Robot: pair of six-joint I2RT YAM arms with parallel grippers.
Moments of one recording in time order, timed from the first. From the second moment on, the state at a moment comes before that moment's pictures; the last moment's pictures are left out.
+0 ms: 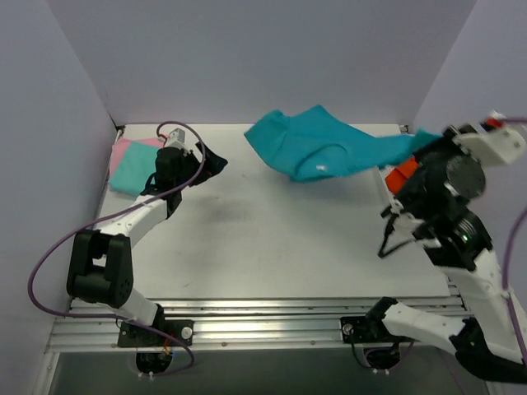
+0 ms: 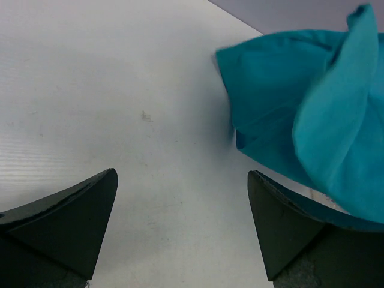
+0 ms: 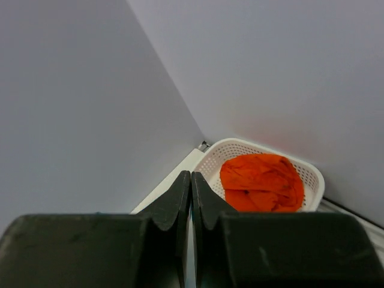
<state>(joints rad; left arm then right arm) -0.23 1.56 0.99 0.22 0.18 -0.71 0.72 1.10 1.59 -0.10 1.38 -0.05</state>
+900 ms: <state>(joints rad) -0.52 1.76 1.12 0.17 0.21 -0.71 0.58 1.02 1.23 -0.78 1.48 0.72</state>
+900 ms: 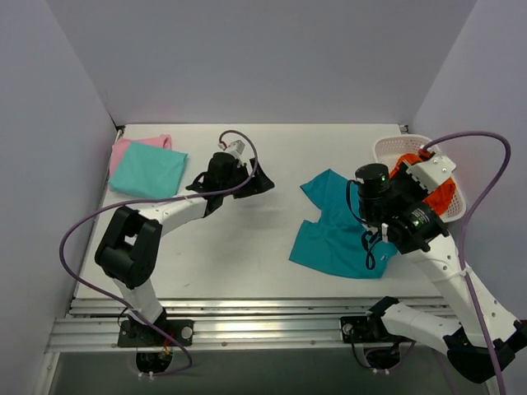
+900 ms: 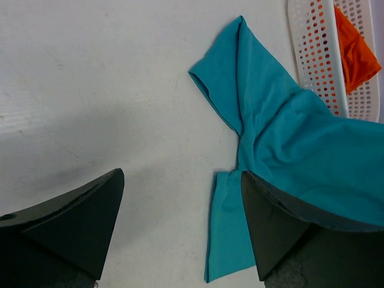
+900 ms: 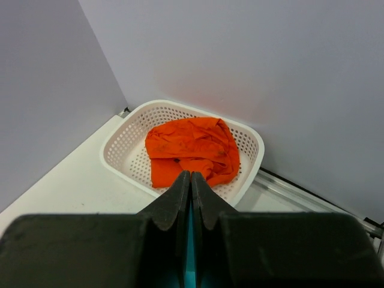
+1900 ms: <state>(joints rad) -0.44 1.84 1.24 -0.04 0.10 -0.62 1.05 1.48 1.16 -0.31 0.77 0.79</state>
